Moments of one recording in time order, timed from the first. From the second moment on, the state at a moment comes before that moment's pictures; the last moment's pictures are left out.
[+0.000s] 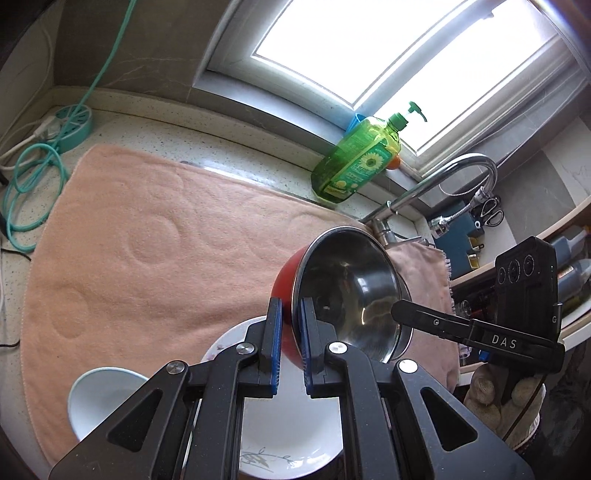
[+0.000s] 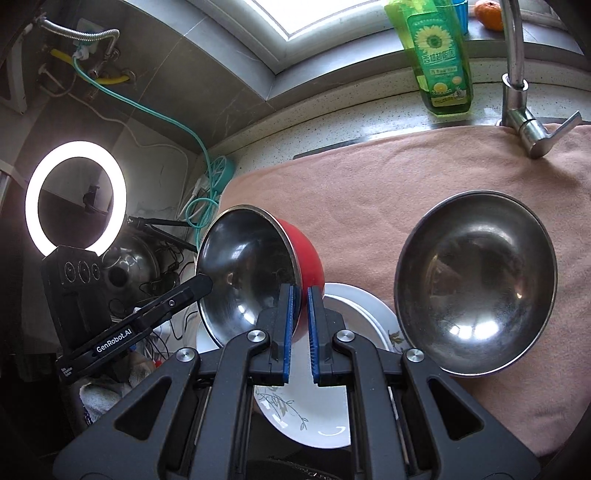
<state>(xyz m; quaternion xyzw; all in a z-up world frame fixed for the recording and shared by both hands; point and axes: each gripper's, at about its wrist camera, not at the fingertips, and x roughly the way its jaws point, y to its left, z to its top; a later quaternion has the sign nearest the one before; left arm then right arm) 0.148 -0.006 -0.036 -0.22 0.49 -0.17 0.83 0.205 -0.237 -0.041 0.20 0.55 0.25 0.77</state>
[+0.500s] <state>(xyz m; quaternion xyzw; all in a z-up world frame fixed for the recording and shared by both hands) 0.175 -0.109 -0.036 -0.16 0.51 -0.23 0.81 0.198 -0.337 -0.044 0.22 0.54 0.18 0.79</state>
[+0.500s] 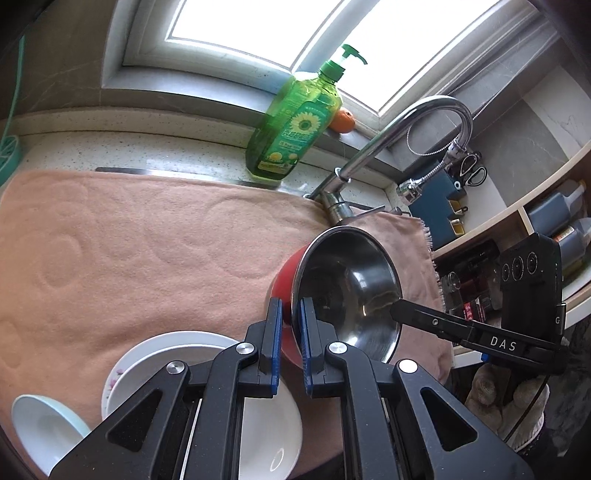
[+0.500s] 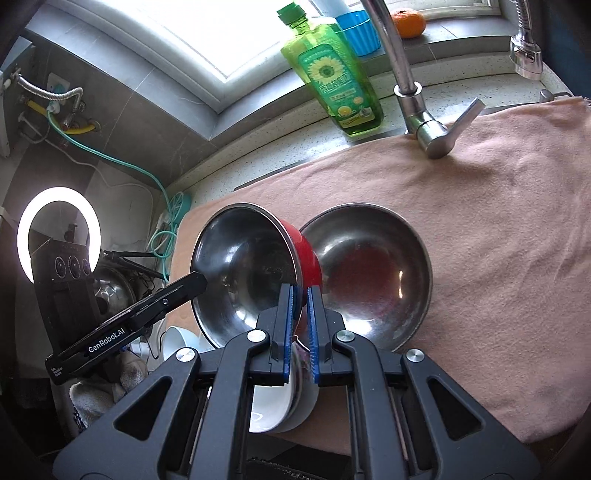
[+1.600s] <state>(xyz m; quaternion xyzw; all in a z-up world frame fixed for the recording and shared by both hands) 0.196 -0.177 -0.090 -0.07 0.58 -0.21 0.79 0.218 -0.359 -0.098 0.14 0.59 0.14 0.78</state>
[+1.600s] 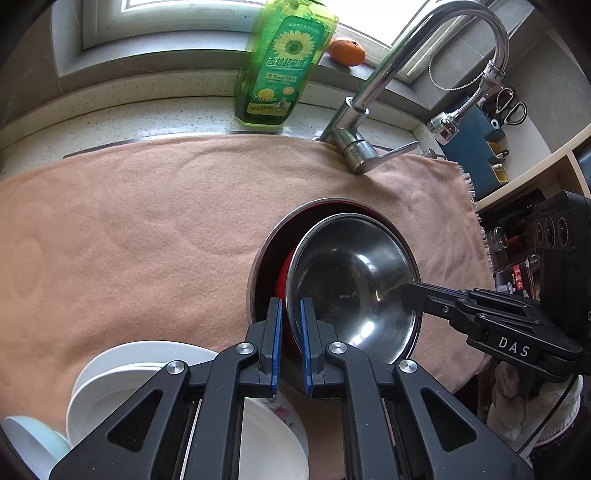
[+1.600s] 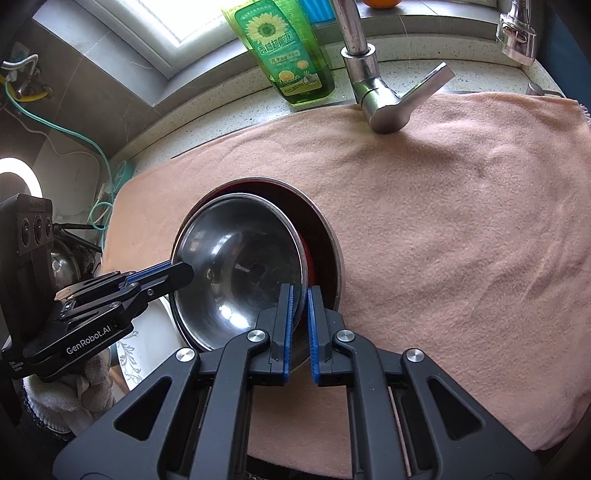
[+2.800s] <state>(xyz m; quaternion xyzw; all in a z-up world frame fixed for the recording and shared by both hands) 0.198 -0.174 -0.087 -0.08 0.57 -0.20 0.79 0.226 -0.351 -0.095 0.11 0.59 0.12 0.79</state>
